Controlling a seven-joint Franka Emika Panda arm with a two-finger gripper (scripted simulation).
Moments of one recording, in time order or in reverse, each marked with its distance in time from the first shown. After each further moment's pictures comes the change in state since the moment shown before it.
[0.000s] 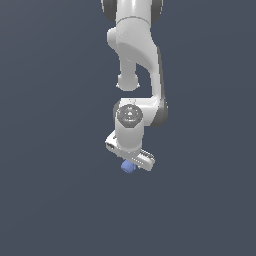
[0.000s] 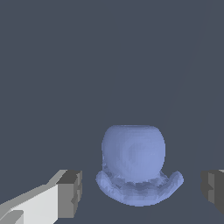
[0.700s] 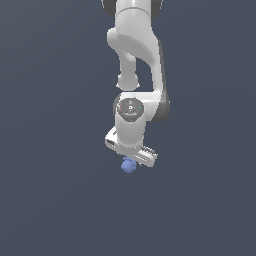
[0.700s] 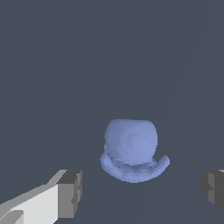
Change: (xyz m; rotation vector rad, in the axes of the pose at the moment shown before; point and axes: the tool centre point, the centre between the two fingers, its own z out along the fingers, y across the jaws) arm -0.004 -0.001 -0.021 0.001 -0.003 -0.035
